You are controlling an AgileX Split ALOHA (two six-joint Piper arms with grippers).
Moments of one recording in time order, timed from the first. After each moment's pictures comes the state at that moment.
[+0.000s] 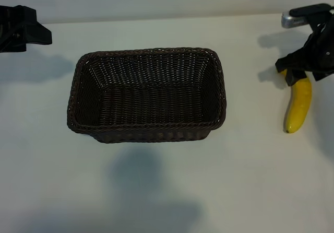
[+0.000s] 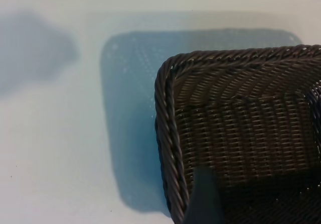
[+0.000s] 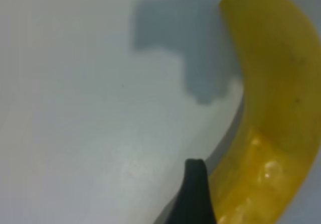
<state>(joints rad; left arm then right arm) 0.09 1.44 -1.17 -0.55 0.84 0.31 -0.04 1.96 -1.29 0.07 0.77 -0.14</state>
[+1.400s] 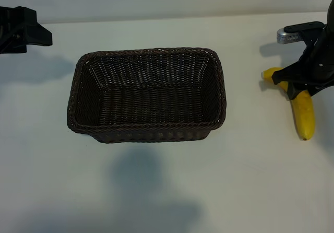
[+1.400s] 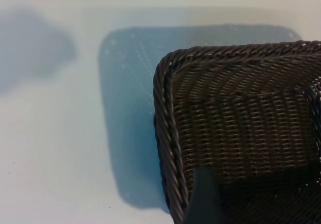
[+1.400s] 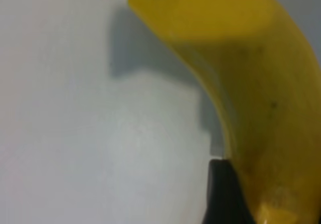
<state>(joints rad) 0.09 1.44 -1.17 -0.55 0.85 0.31 -0.04 2.02 -1.29 0.08 0.81 -0.12</state>
